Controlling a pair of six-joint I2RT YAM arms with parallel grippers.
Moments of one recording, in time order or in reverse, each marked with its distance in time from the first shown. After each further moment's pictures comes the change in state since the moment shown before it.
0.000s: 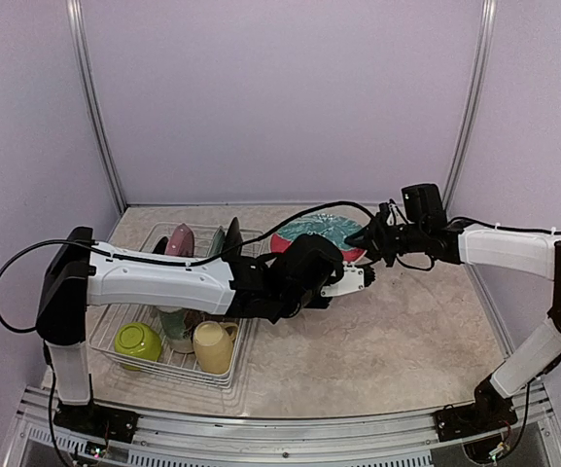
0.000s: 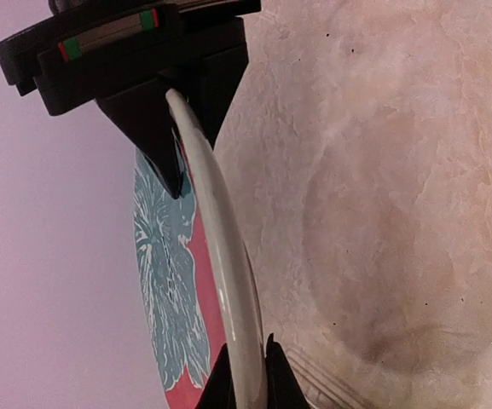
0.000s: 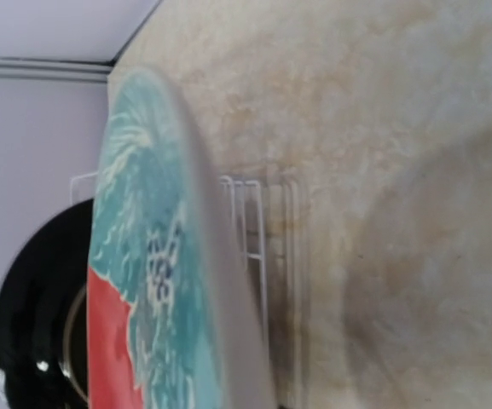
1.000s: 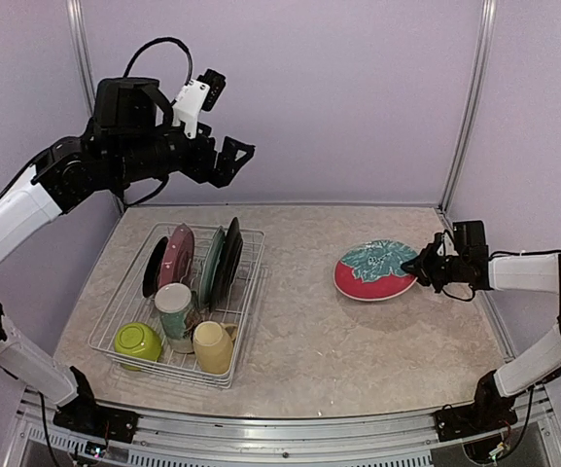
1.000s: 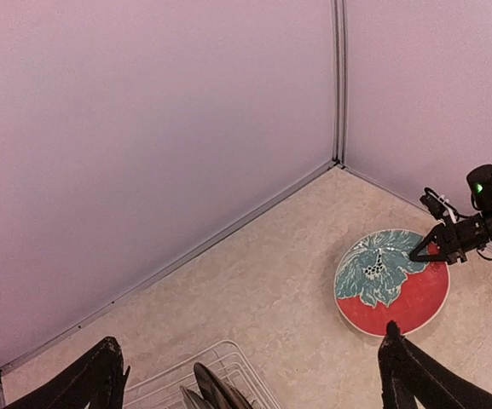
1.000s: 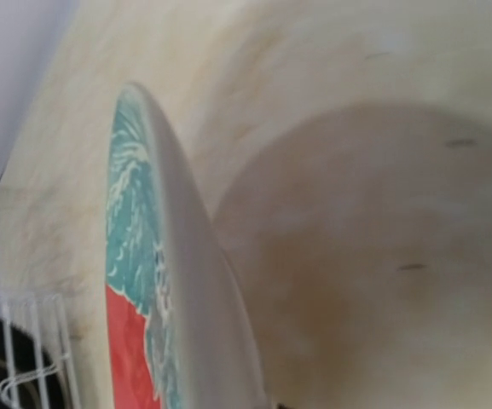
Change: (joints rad) left arm 0.304 -0.523 0.200 -0.394 0.378 -0.752; right arm -0.348 -0.106 -0.340 0.109 -0.009 -0.181
